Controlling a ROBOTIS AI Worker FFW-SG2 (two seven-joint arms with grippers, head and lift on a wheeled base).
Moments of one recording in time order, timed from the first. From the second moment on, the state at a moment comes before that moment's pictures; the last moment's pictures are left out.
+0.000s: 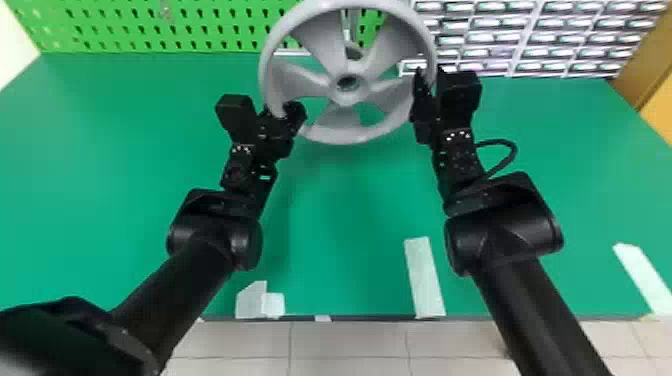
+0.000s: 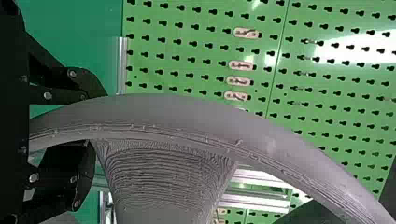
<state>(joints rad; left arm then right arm) -0.54 0.09 -0.43 -0.70 0.41 -0.51 -0.01 -0.31 0.00 0.15 -1.28 0.18 -0.14 -0.18</state>
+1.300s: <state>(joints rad) -0.57 0.09 -0.41 -0.73 0.37 -0.36 -0.01 -0.33 0.00 0.15 -1.32 0.15 0.01 -0.14</state>
